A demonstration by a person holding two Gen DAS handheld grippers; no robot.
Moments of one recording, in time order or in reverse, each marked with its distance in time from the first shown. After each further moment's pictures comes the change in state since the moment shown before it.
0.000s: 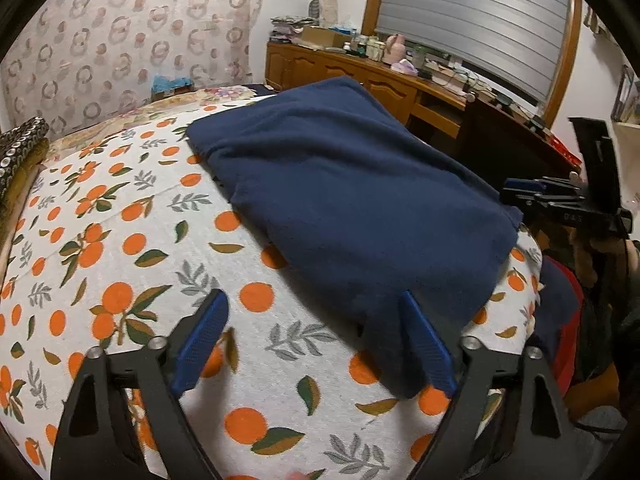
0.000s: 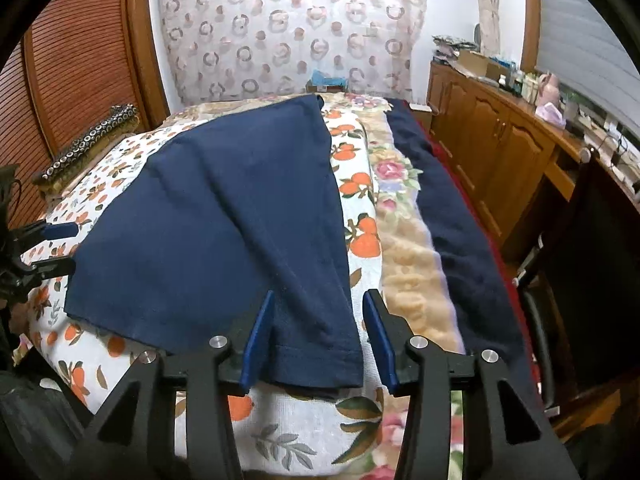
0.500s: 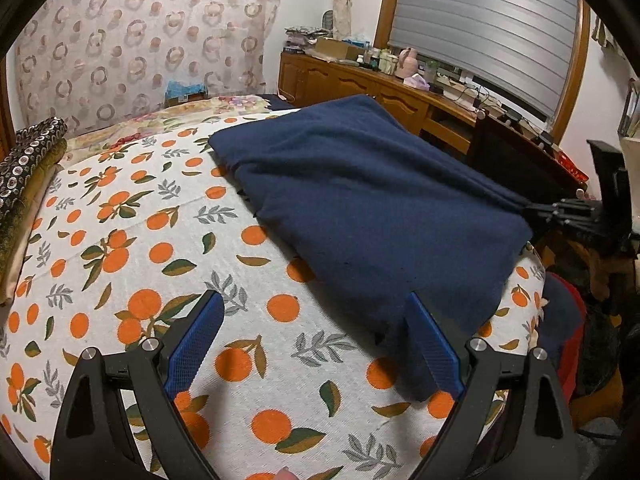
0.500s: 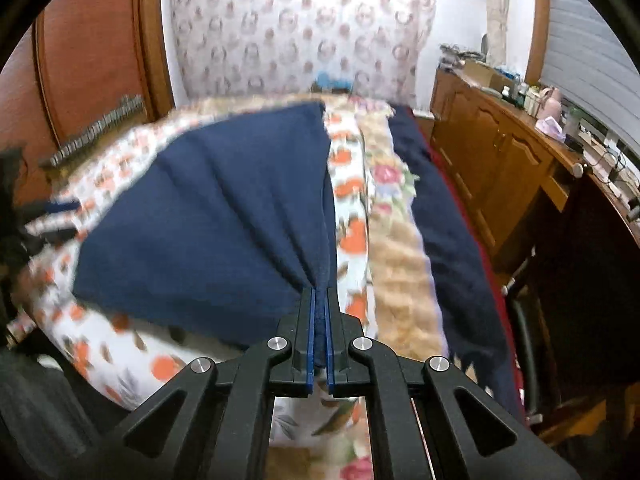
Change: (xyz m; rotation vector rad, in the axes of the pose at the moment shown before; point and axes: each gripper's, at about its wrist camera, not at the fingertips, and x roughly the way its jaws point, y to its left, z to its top) left arm -0.010 0.015 0.006 -0.037 -0.043 0.042; right arm -0.025 -0.003 -0.006 -0.063 0.011 -0.036
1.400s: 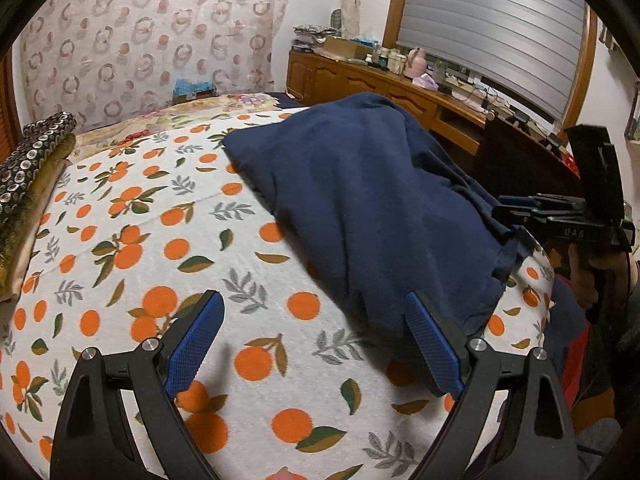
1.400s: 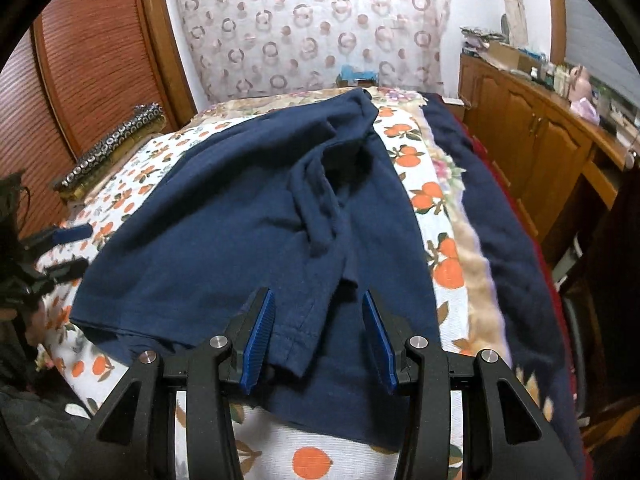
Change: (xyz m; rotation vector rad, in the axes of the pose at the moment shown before) left arm 0.002 0.011 -0.002 -0.008 0.002 0.024; right arm 0.060 0.035 0.050 0.073 -0.018 0.180
